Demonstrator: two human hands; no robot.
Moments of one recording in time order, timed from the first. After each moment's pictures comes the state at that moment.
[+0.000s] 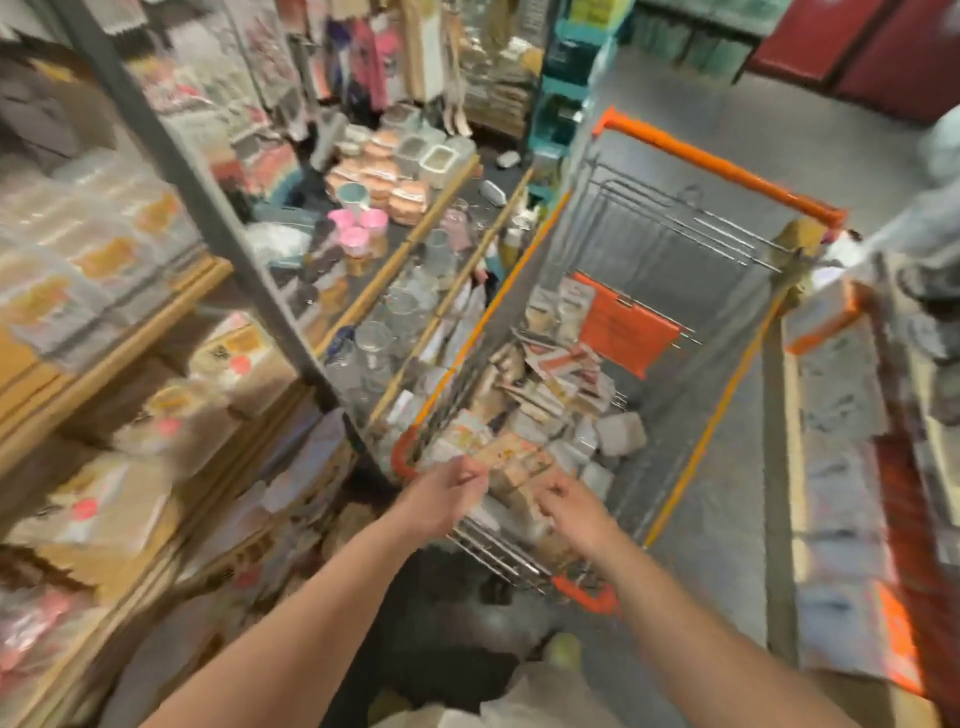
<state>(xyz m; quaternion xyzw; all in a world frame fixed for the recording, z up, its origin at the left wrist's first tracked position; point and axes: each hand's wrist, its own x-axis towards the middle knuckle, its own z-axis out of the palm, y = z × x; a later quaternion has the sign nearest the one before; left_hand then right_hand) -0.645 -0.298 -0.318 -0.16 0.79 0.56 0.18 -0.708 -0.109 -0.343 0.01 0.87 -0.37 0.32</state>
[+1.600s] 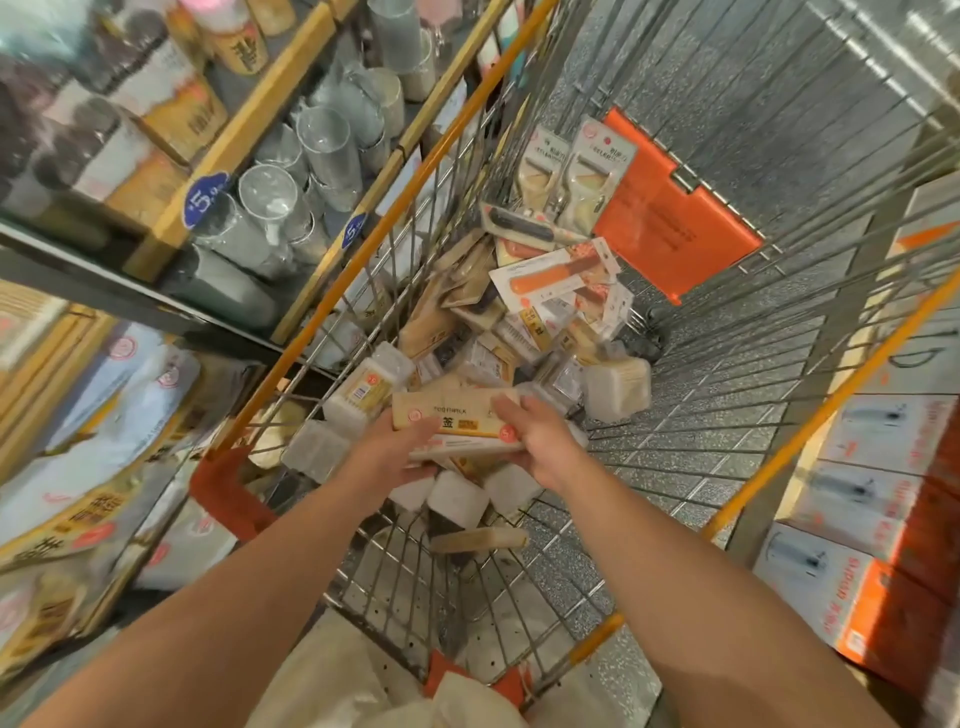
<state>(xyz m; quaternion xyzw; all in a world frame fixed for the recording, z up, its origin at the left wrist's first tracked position) -0.793 -0.247 -0.479 -0.49 0.44 0.72 0.22 -0.895 -0.080 -0.501 0.24 0.63 -0.55 0.50</state>
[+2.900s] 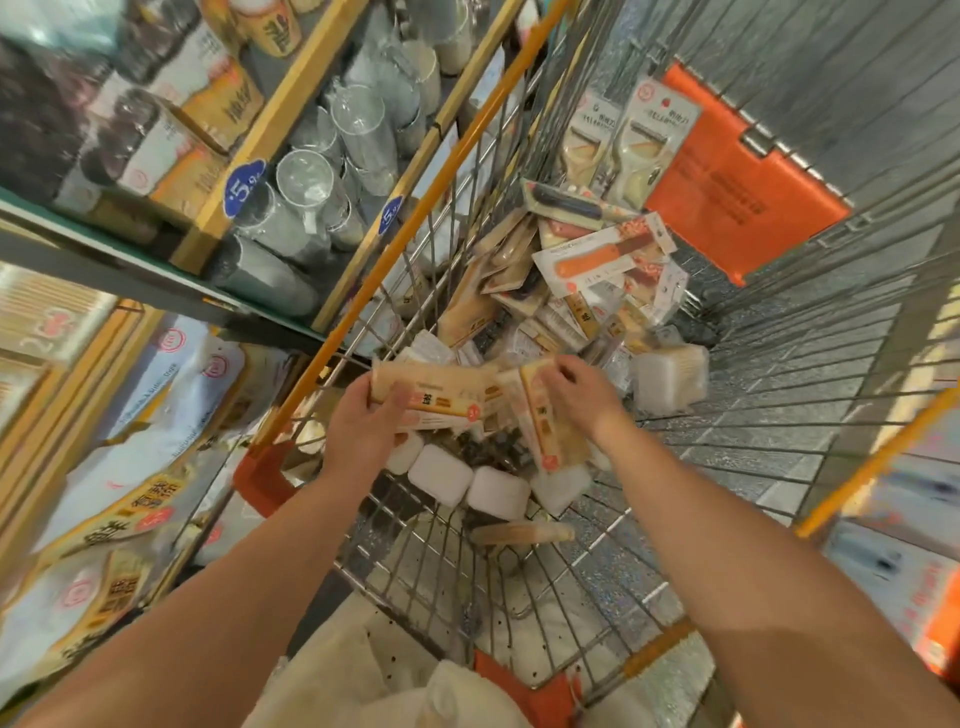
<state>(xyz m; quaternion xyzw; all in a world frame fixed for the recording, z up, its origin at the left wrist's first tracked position) -0.780 -0.288 -0.475 -0.54 0.61 0.58 0.09 -0.925 -0.085 -0.519 0.00 0.82 -0.36 0.45</state>
